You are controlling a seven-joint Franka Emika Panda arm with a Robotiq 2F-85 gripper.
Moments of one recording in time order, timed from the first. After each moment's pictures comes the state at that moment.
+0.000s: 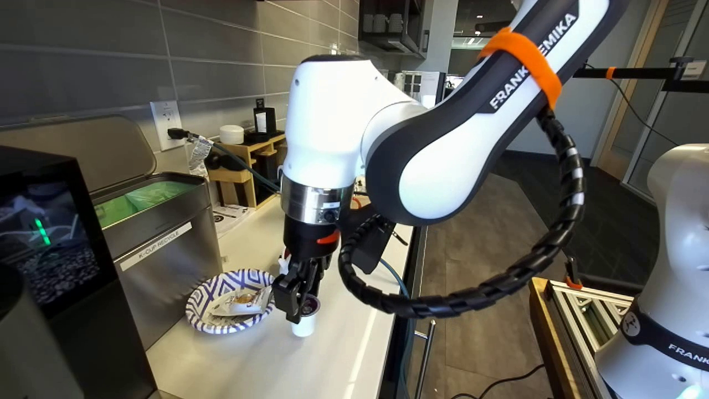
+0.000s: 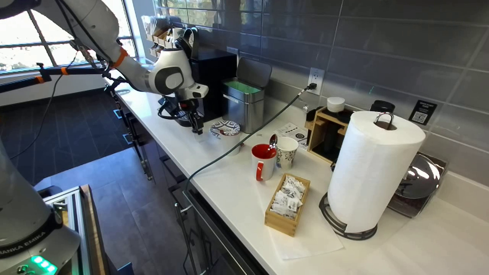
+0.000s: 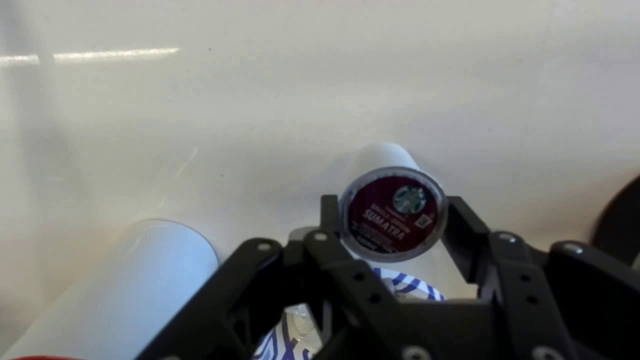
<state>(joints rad) 0.23 0.17 0.07 -2.27 -0.14 2.59 0.41</state>
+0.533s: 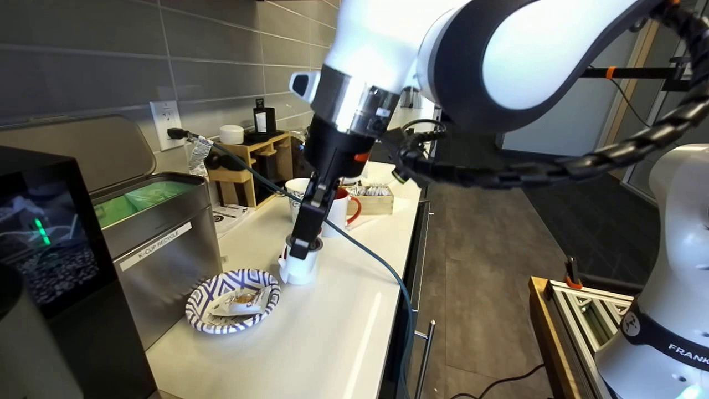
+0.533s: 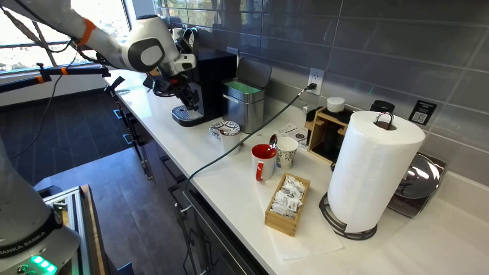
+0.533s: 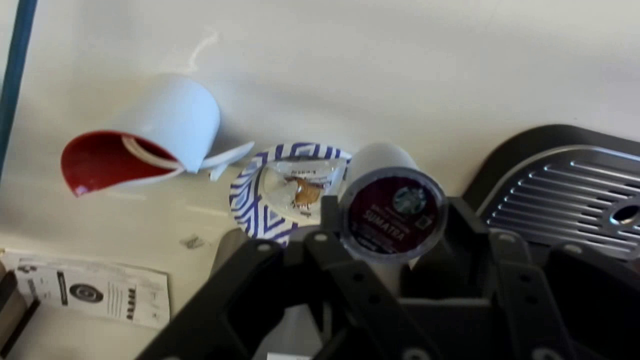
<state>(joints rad) 0.19 -0.13 0.11 -2.38 -0.06 2.60 0.06</state>
